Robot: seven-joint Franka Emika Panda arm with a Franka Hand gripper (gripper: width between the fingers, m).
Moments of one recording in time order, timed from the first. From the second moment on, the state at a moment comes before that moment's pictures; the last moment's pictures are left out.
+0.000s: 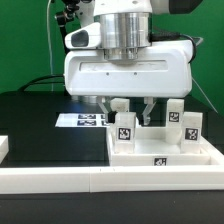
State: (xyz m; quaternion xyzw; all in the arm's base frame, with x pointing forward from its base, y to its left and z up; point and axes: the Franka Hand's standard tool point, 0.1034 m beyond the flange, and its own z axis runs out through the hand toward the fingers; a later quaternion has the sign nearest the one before) arm 0.589 0.006 0.077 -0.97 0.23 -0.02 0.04
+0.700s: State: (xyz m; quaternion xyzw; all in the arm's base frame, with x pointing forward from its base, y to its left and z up) arm 0.589 -0.012 0.078 -0.94 0.33 -0.03 0.03
